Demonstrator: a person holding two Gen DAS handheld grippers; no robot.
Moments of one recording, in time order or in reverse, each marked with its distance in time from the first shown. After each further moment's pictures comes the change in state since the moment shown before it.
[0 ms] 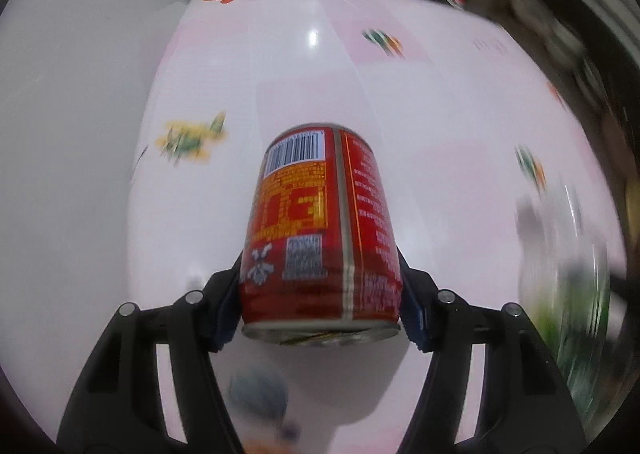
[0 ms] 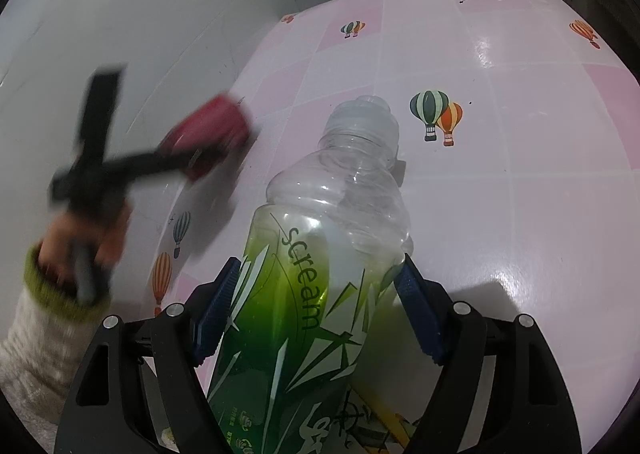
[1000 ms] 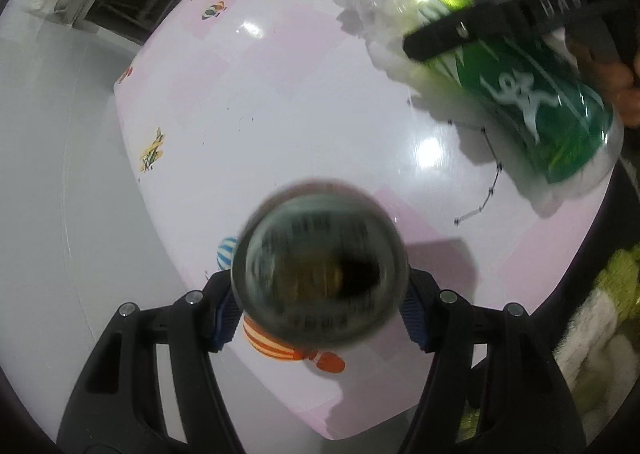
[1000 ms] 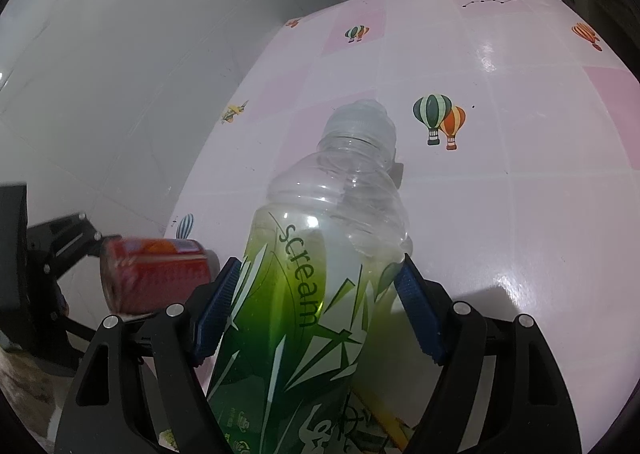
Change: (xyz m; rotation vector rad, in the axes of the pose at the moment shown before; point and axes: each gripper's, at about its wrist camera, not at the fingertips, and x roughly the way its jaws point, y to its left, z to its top) left arm -0.061 -0.115 -0.088 0.616 0.192 0.197; right arm -0.005 -0.005 -0.001 -0.007 -0.018 0.018
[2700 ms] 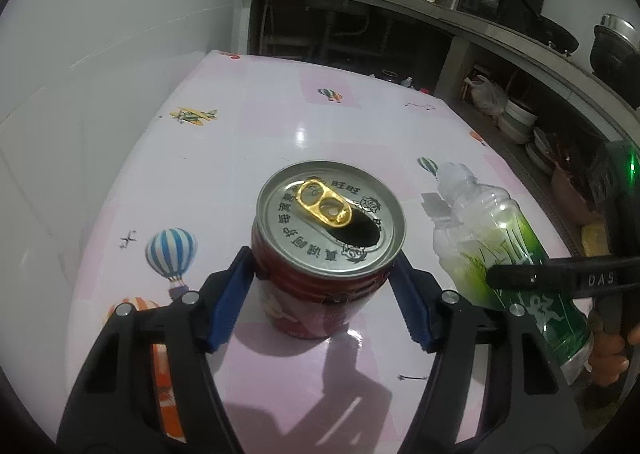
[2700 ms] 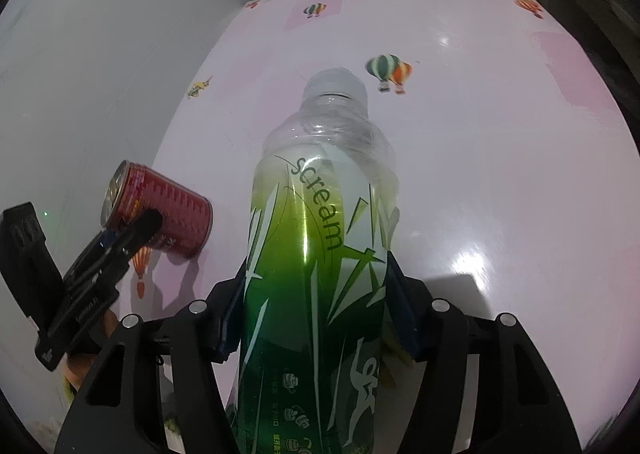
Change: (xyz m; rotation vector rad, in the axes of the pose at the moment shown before) left arm 0.022 0.026 -0.058 -0.810 -0.613 -0.202; right arm -0.019 0.013 -0.031 0.077 0.074 -0.179
